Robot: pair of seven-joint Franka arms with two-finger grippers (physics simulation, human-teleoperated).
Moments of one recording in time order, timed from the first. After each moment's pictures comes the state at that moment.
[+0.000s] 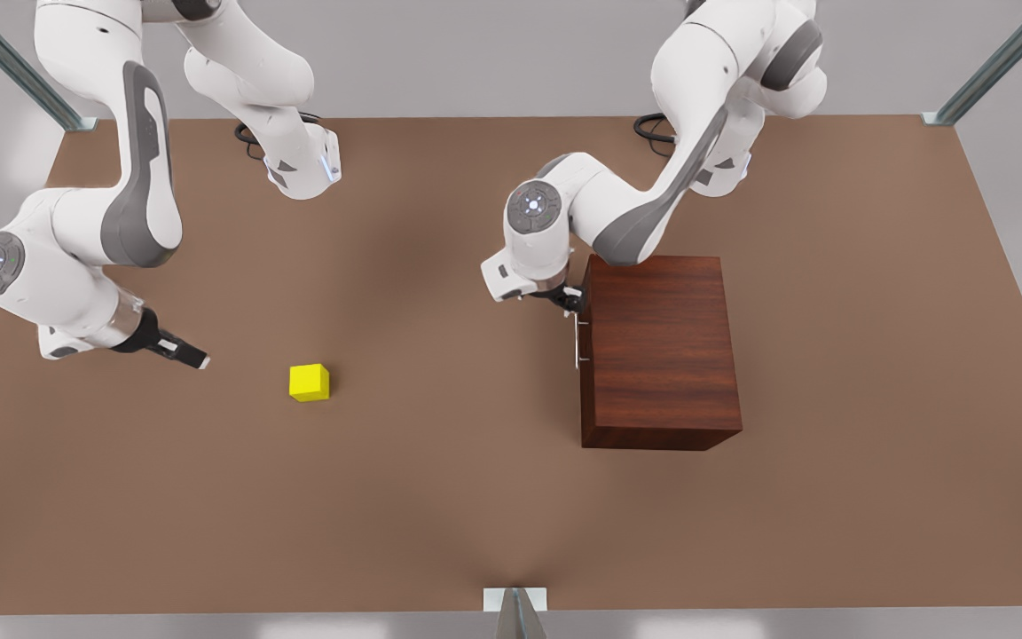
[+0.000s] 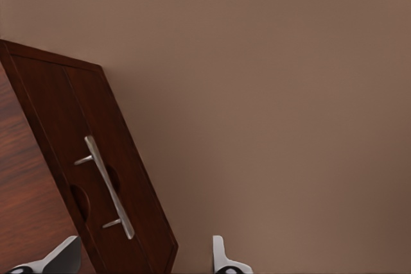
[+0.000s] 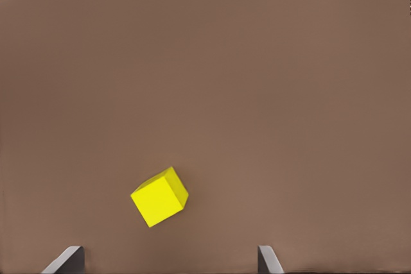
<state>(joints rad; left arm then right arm) -0.70 0.51 -0.09 -1.35 0.08 1.76 -0.40 -0.16 0.16 0.12 -1.75 0.08 1.88 0.39</state>
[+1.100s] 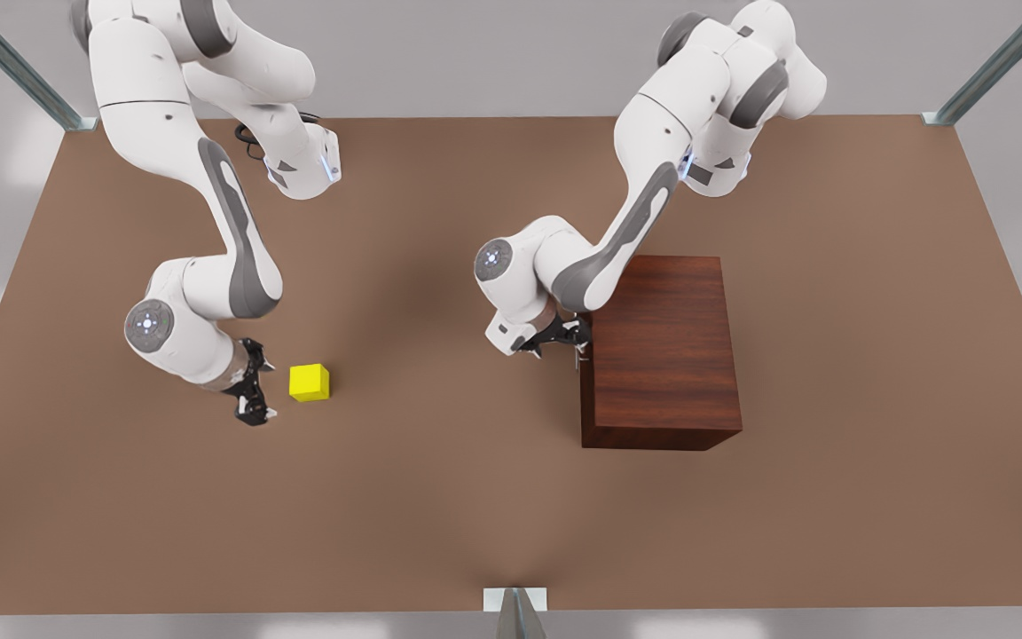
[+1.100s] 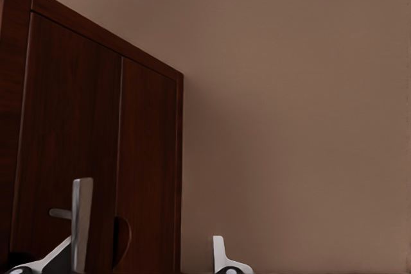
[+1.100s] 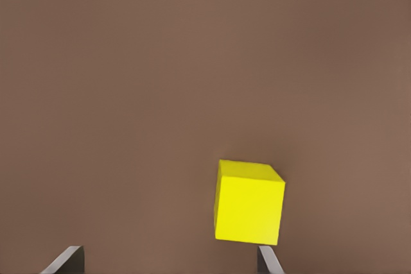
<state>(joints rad) -0.73 0.70 -0.09 -1.39 0.44 1.86 -0.92 -0.01 0.34 0.12 -1.90 0.07 2.24 1.43</state>
